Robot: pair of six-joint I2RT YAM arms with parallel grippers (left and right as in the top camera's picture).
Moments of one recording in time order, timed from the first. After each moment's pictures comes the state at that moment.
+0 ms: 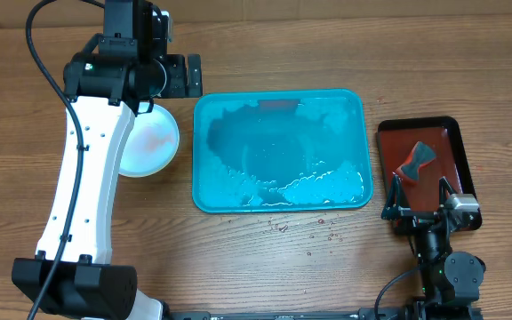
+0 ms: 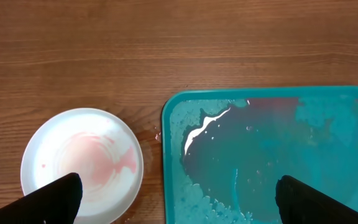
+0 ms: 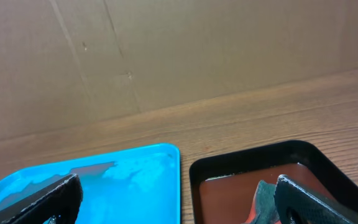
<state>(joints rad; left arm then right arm) -0.11 1.70 1.82 -1.08 0.03 -0.14 -0.02 0.01 0.02 -0.03 -0.05 0.23</state>
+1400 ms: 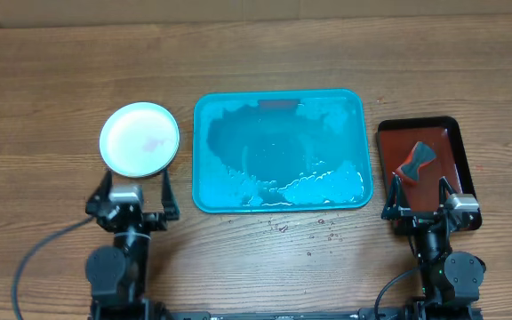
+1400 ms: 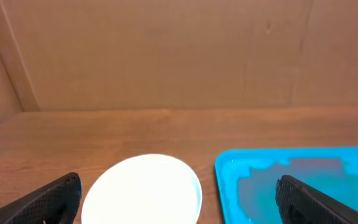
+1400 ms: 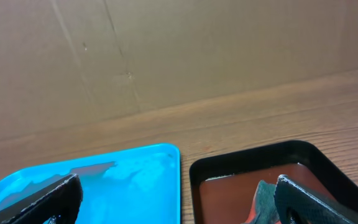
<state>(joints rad) 0.05 0.25 0.17 0.02 0.03 0.03 -0.02 0.01 0.02 -0.03 -0.05 0.23</state>
